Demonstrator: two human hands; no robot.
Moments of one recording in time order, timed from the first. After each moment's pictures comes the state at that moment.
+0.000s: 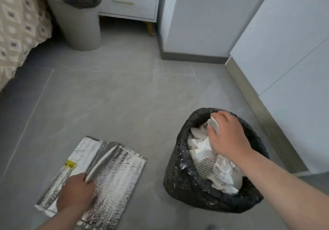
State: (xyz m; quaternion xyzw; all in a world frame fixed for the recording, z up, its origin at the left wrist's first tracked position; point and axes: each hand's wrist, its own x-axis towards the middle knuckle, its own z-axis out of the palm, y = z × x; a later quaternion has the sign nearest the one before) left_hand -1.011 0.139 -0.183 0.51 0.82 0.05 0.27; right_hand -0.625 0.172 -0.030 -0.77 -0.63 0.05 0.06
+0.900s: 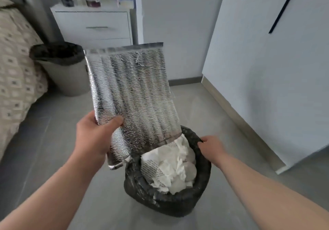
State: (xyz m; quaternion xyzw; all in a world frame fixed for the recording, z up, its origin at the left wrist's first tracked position) left_hand -0.866 0.187 0.106 0.44 0.54 0.53 0.49; right_hand -0.569 0.149 -0.015 -0.84 -0.44 0.26 0.18
